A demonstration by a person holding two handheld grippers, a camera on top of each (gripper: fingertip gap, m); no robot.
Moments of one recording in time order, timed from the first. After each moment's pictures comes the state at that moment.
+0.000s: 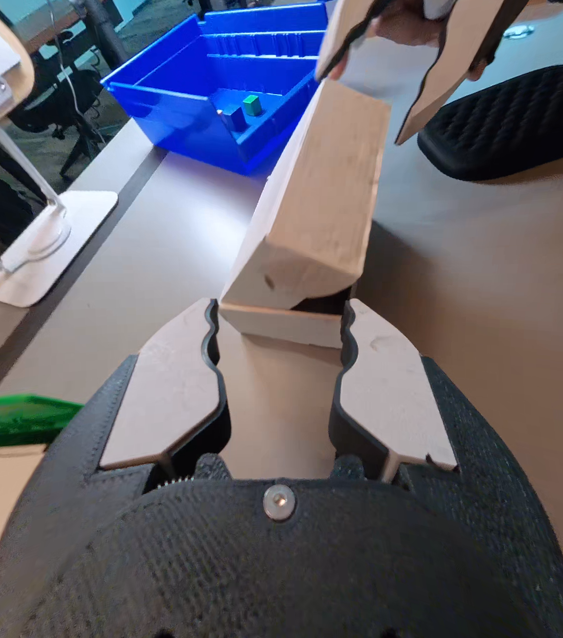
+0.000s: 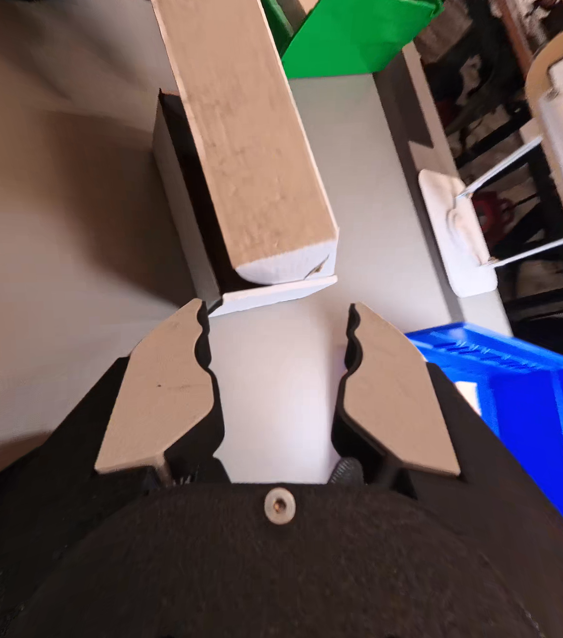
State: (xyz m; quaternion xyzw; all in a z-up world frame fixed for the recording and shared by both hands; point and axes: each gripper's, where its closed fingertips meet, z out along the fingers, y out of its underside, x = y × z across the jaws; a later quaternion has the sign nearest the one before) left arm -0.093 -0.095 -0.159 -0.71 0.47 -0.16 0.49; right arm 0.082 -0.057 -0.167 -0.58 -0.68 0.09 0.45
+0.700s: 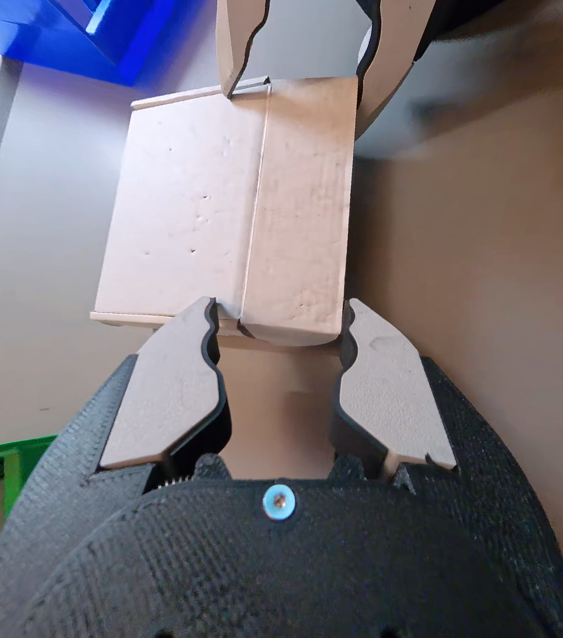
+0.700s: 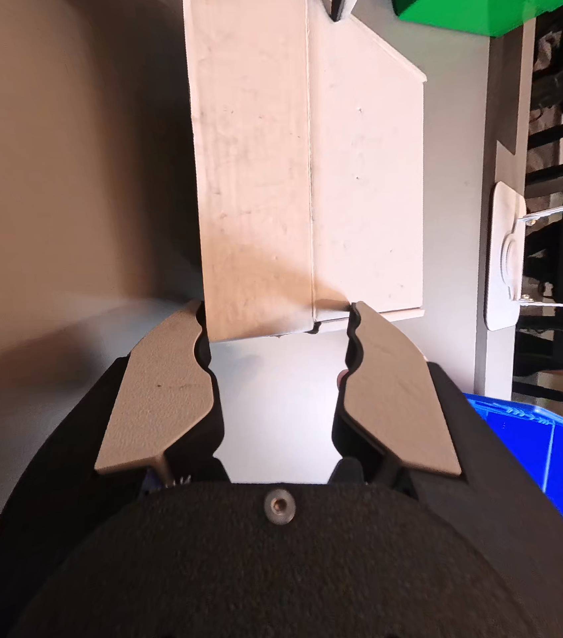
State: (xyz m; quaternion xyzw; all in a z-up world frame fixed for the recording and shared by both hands) left arm -0.067 -0.132 -0.216 -0.72 0.57 -0.10 0.37; right arm 0.042 -0.089 -0.231 -0.53 -0.76 -0.01 0.38
